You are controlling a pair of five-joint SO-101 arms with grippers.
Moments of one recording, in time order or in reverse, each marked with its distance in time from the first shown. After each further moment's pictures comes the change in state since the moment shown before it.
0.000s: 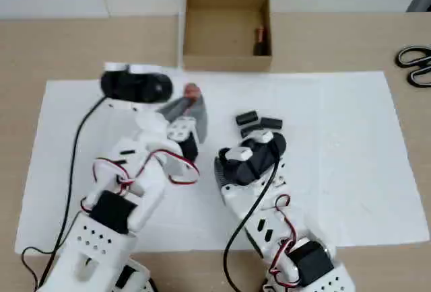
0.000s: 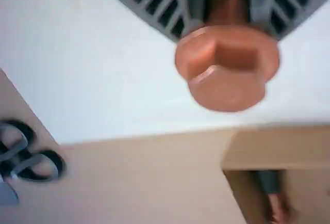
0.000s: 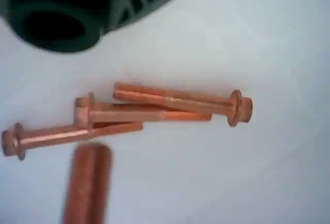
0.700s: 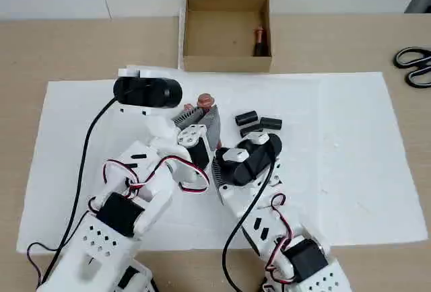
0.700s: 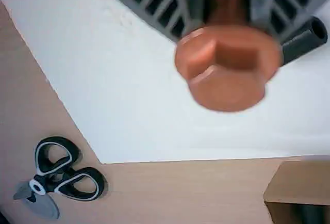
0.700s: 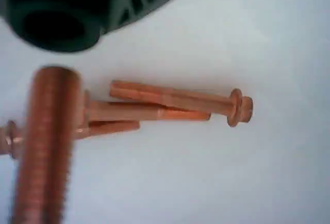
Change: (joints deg) left arm 2.9 0.0 0.2 0.9 6.4; right arm -0.4 0.0 3.7 -4.4 0.0
